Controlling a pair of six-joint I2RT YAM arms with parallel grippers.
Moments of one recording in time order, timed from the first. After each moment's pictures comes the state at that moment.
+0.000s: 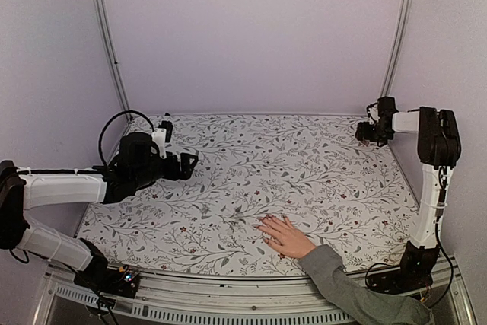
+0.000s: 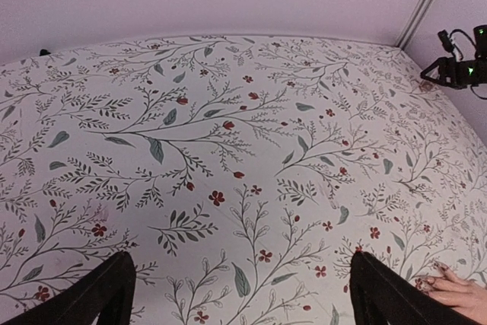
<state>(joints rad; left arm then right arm) -0.58 1.29 0.59 0.27 -0.12 -0.28 -0.09 2.22 1.58 -0.20 -0.08 0.03</state>
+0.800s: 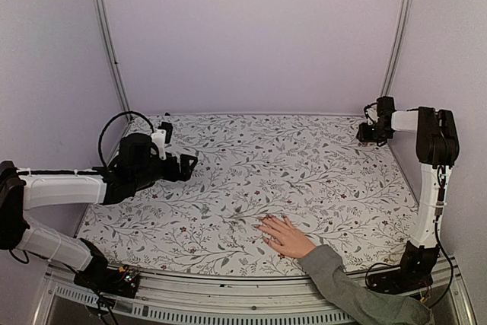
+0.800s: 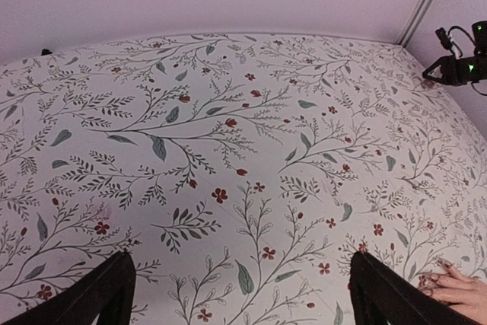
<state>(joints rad) -0.58 1.28 0.58 0.27 -0.12 -0.27 -0.08 2.25 1.63 -0.25 -0.12 -0.02</state>
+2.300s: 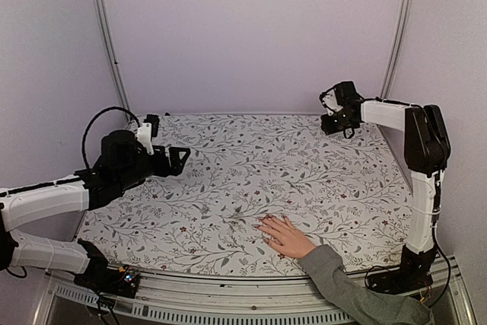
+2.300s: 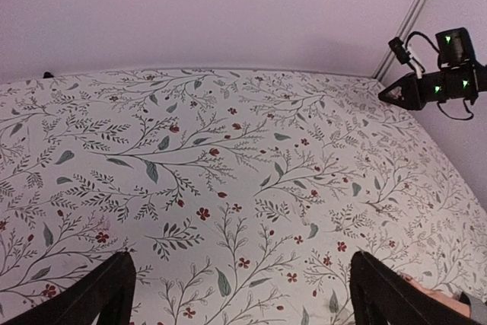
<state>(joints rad) -0.58 1.09 0.56 0.21 -0.10 -0.32 0.25 2.14 1.67 -0.36 0.02 -0.09</state>
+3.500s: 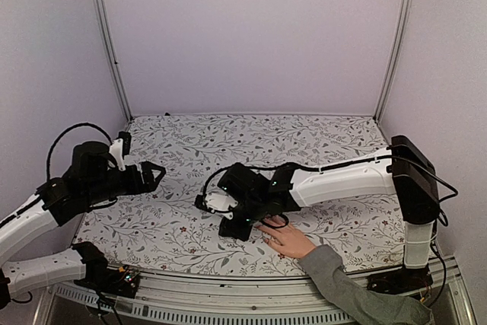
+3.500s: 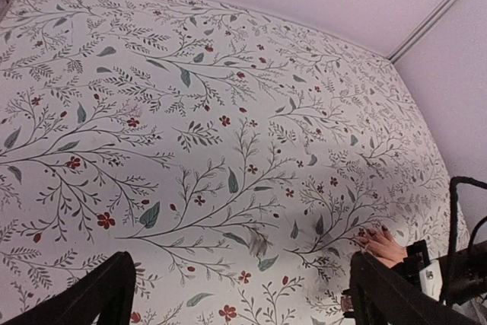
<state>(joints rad) -0.58 0.69 0.57 -0.39 -0.10 -0.54 1.19 2.02 1.45 -0.40 -0.12 -0.08</state>
